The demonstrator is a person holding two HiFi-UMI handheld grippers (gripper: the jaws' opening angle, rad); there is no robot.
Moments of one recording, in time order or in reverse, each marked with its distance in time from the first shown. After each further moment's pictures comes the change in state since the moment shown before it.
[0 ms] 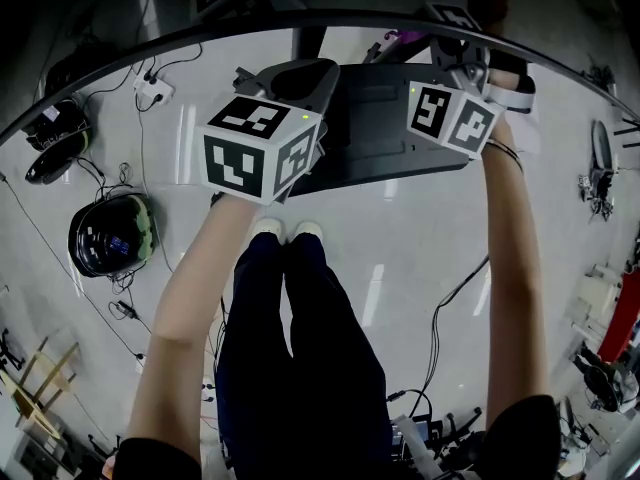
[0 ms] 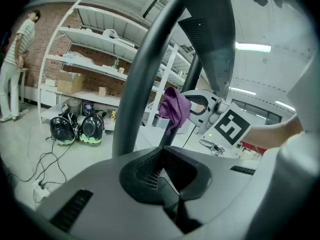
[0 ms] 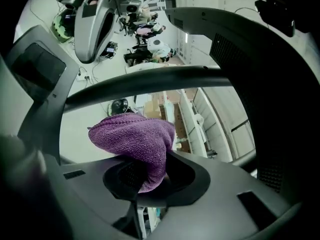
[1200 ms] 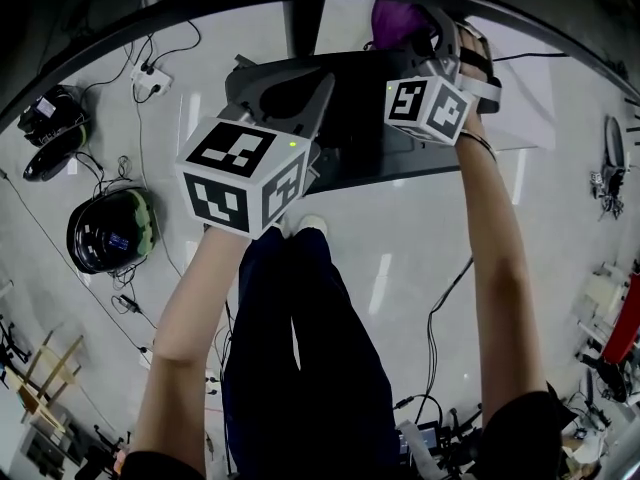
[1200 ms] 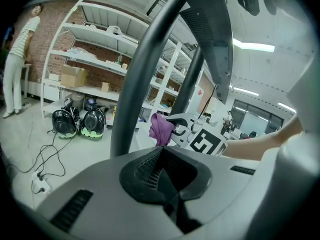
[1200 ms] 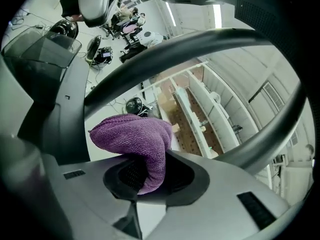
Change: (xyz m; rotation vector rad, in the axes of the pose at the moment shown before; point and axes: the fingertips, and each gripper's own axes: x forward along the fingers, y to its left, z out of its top) left arm 0.007 0.006 -0.039 -0.027 0.018 0.026; right arm 0.032 0.135 -0.026 0.215 0.064 0.211
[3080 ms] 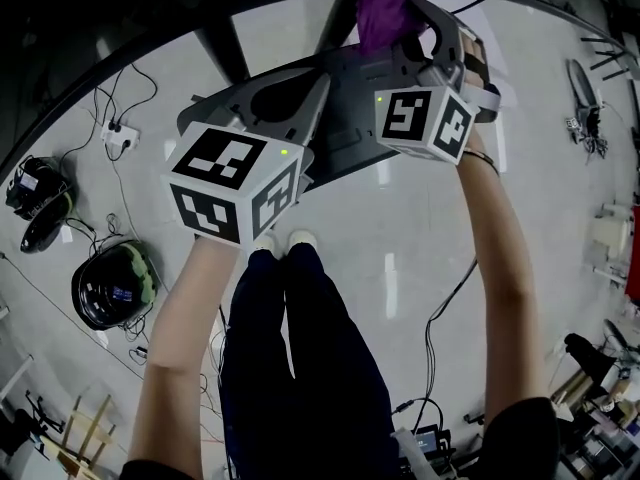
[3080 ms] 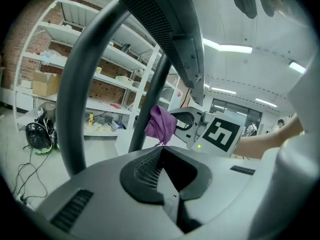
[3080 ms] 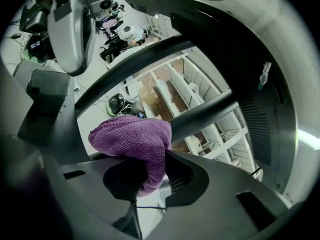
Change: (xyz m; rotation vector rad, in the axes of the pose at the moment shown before) left arm 0.021 -0.094 0.043 0.123 -0.034 -0.209; right arm -0.102 -0.094 -0.040 0.145 0.110 -0.126
